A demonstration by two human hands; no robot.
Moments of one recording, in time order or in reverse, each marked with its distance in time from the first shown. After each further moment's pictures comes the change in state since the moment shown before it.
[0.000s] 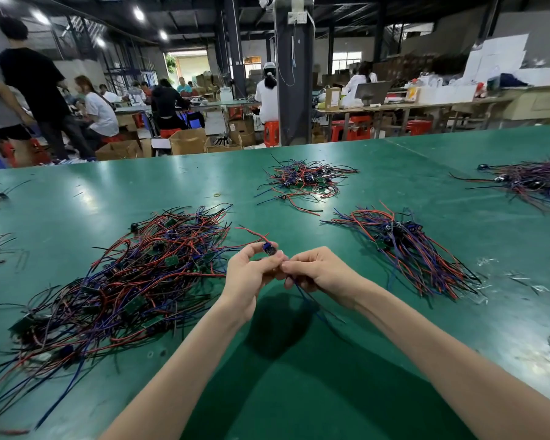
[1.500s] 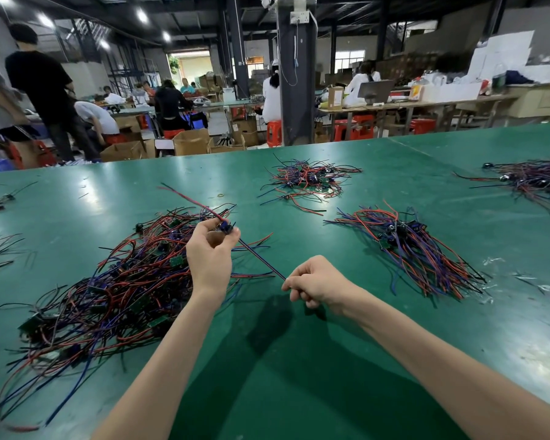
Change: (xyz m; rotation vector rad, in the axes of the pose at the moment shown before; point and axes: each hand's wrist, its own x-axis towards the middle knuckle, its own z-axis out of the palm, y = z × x) left_hand 0.025 0.024 -0.042 0.322 0.372 0.488; right_hand 0.003 0.009 0.018 -0.178 0.144 0.200
